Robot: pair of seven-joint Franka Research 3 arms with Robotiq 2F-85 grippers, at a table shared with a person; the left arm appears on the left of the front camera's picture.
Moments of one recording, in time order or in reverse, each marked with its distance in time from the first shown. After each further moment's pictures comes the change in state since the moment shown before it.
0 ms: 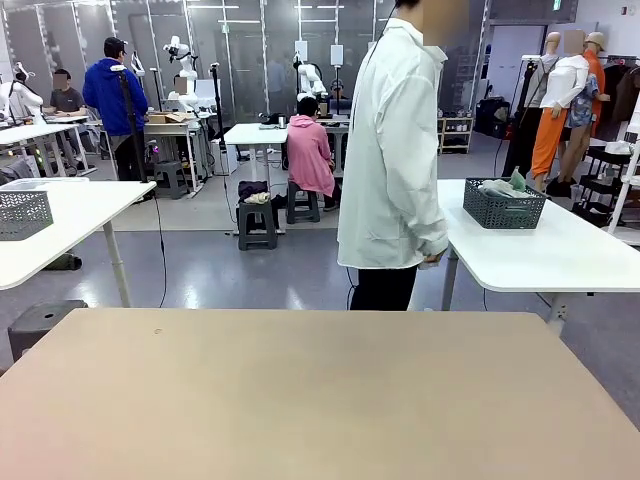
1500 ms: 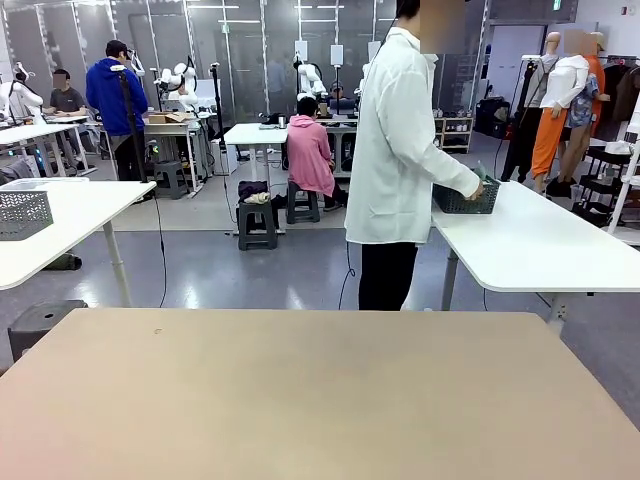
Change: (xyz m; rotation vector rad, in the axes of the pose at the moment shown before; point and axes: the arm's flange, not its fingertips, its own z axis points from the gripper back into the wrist) left arm -0.002 -0.005 -0.012 -0.077 0.011 -0.014; right arm 0.005 0.007 0.011 0.006 0.011 -0.006
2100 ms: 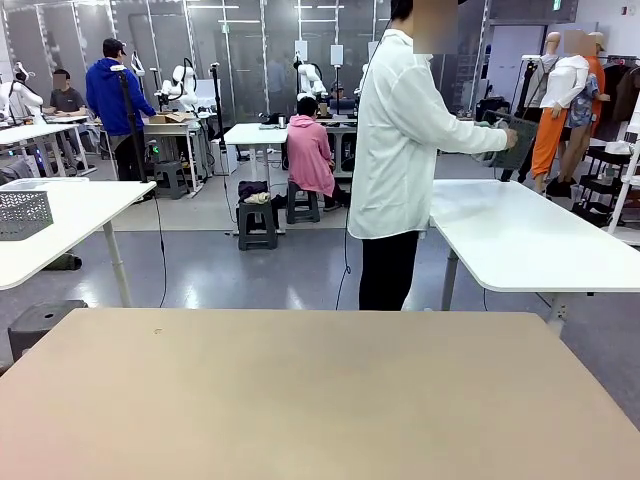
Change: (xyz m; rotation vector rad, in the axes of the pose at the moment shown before) left arm -0.002 -0.004 0.000 -0.029 -0.007 0.006; right arm 0.001 0.004 0.003 0.026 -0.056 -0.006
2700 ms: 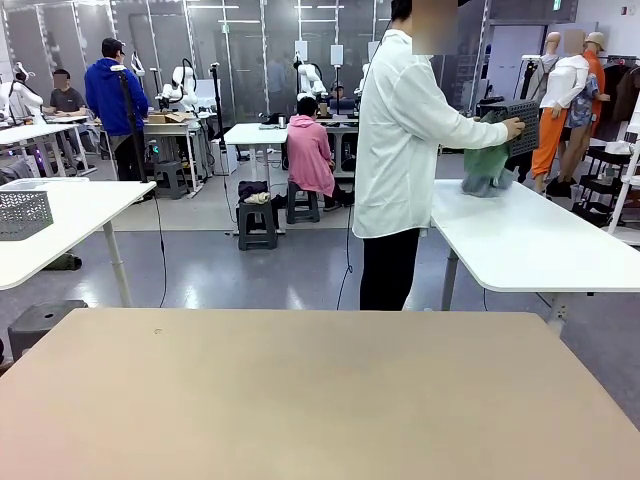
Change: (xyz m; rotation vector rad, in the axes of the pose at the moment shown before) left arm 0.000 0.000 0.000 0.000 0.001 0.000; right arm -0.001 0.000 0.000 -0.001 0.003 -0.004
